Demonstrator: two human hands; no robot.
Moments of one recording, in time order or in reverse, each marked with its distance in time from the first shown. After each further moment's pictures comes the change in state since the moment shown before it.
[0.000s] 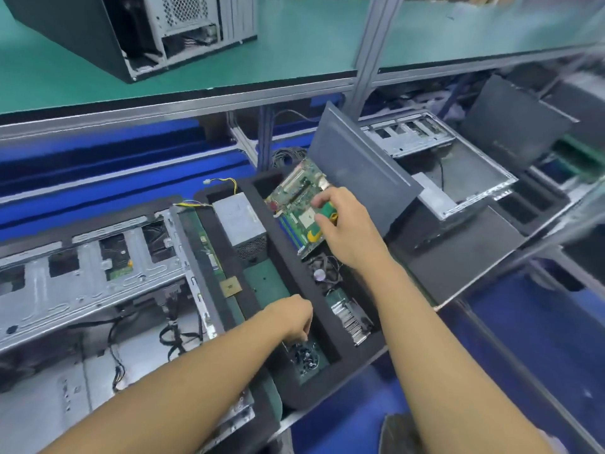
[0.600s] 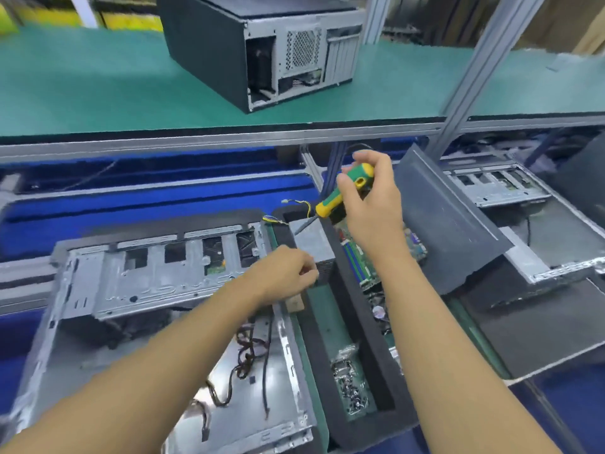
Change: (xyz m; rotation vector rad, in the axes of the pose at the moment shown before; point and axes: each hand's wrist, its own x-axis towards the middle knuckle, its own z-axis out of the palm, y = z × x) left_hand -0.126 -0.089 -0.093 -0.232 0.582 -0.143; right_hand 0.059 -0.115 0.035 0.467 0.249 -0.179
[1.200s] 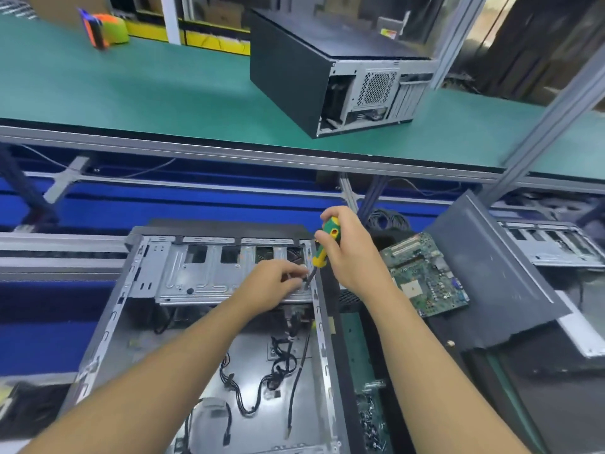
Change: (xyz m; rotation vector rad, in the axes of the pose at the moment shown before) left_hand -0.050 -0.094 -0.002 -0.357 0.345 -0.191; right_hand -0.022 -0.032 0.083 -0.231 -0.526 0.012
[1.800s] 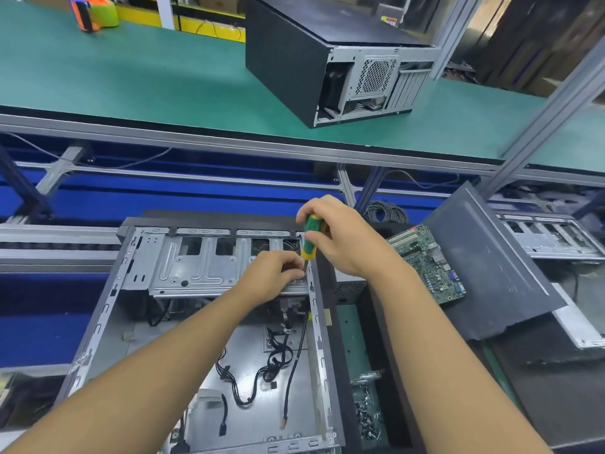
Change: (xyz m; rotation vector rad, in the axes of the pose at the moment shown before) left_hand 0.010 0.000 0.009 -0.021 0.011 -0.011; right_hand 0.014 -0.009 -0.015 -0.221 -0.252 -0.171
